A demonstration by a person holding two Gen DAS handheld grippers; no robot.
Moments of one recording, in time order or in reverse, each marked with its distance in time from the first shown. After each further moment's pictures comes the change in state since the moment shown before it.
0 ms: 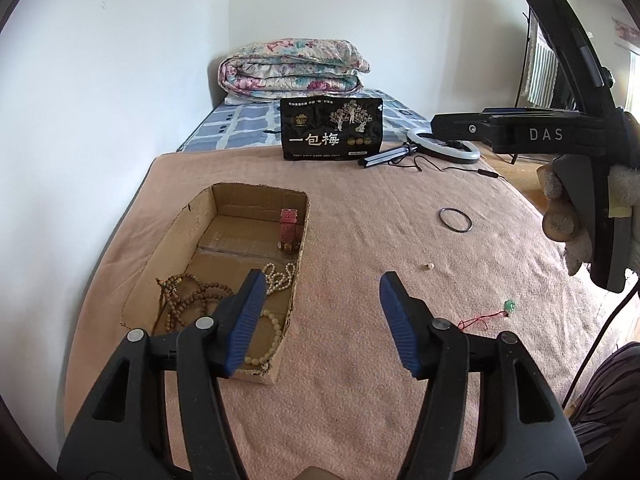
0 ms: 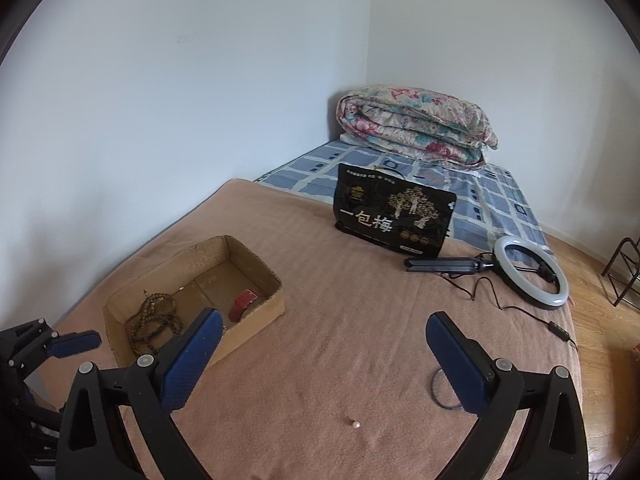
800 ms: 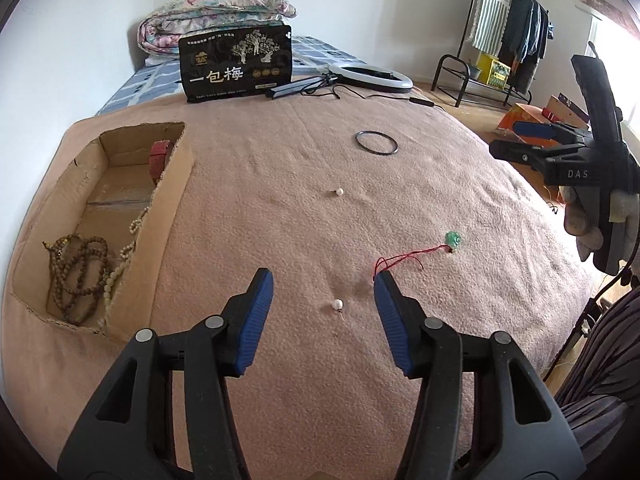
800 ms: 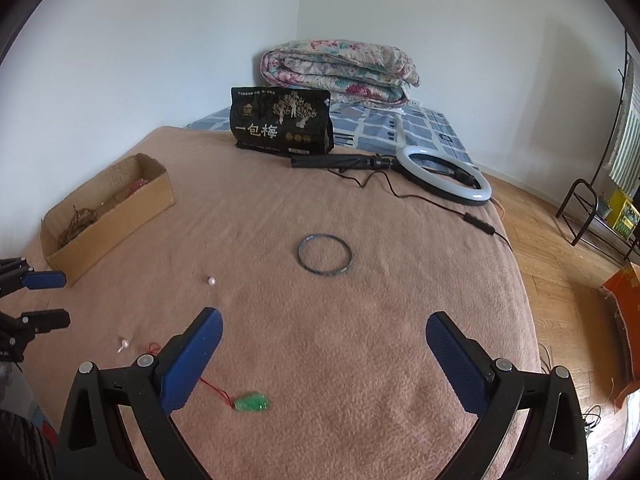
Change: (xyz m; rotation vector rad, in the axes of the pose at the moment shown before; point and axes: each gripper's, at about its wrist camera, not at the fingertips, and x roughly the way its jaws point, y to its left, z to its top) left arm 0.055 -0.081 -0.047 0.105 0.178 -0.204; right arm -0.042 -0.127 -0.153 0.089 0.121 -0.144
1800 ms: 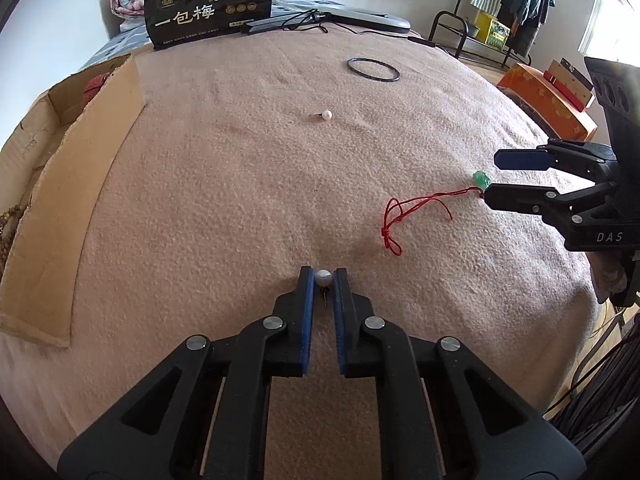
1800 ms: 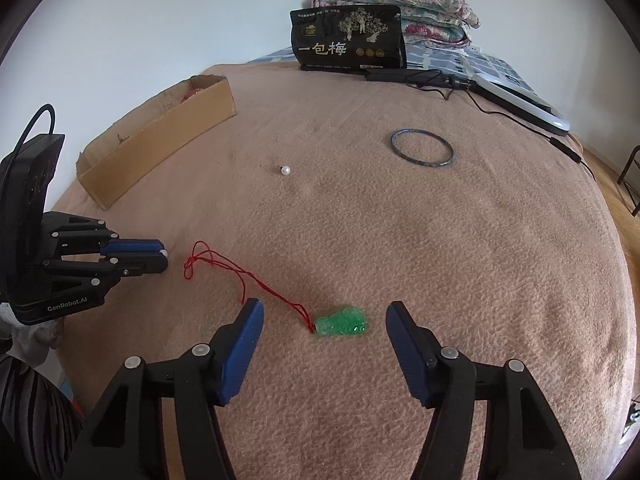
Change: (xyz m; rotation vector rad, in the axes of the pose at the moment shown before) left arm 0.081 -0.006 -0.023 0.022 0.147 -0.024; right arm 0.053 0.046 -0.070 -0.017 0.171 0.233
